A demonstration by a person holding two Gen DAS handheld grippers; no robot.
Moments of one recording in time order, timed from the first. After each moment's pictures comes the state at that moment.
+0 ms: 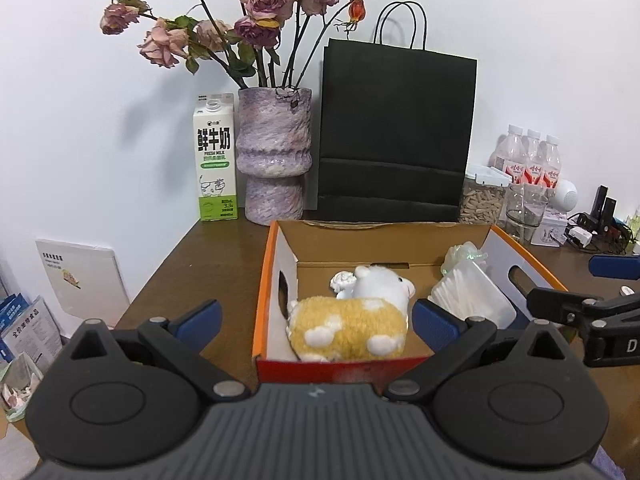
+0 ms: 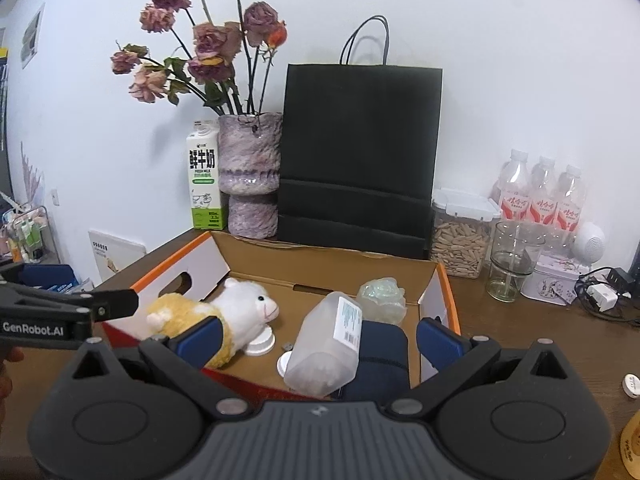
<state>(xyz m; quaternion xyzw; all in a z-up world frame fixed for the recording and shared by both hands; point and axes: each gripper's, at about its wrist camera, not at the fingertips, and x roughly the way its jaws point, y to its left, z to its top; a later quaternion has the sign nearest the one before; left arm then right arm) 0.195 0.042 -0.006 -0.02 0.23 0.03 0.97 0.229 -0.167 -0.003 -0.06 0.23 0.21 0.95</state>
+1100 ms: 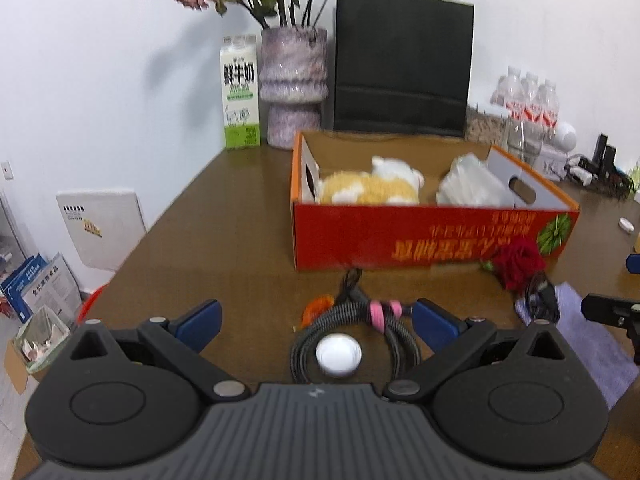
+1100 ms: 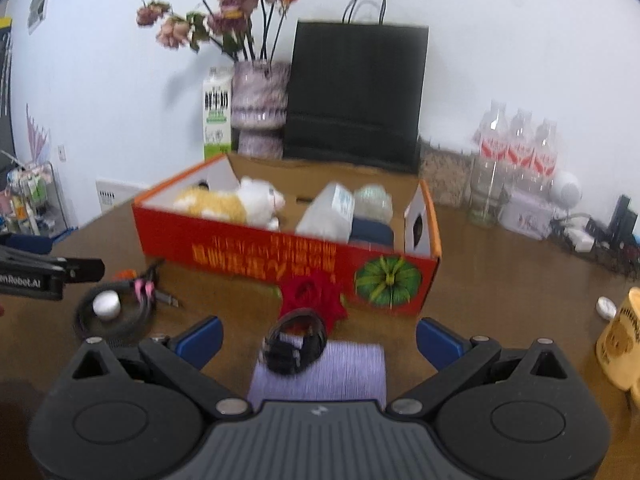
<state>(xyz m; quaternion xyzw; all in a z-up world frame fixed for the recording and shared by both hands) 0.118 0.051 -0.055 -0.01 0.30 0.04 0.95 0.146 -0.205 -0.053 -0.09 0.29 0.21 0.93</state>
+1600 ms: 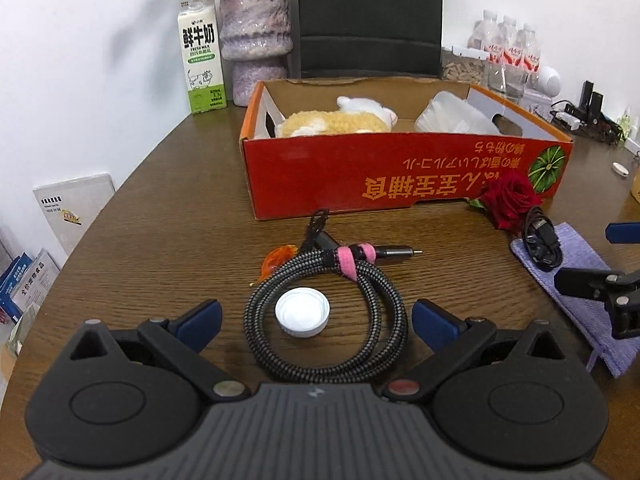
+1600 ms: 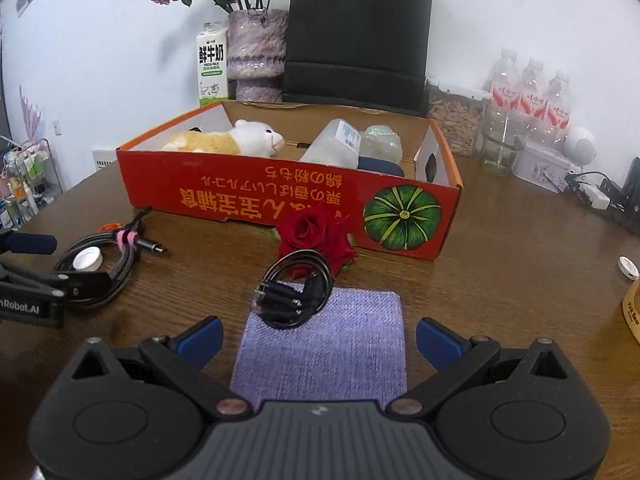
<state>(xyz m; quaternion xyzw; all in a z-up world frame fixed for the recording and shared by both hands) 0.135 0.031 -0.089 0.02 0.35 0.01 0.94 0.163 -0.201 -0.085 -0.09 0.33 0.21 0.92</state>
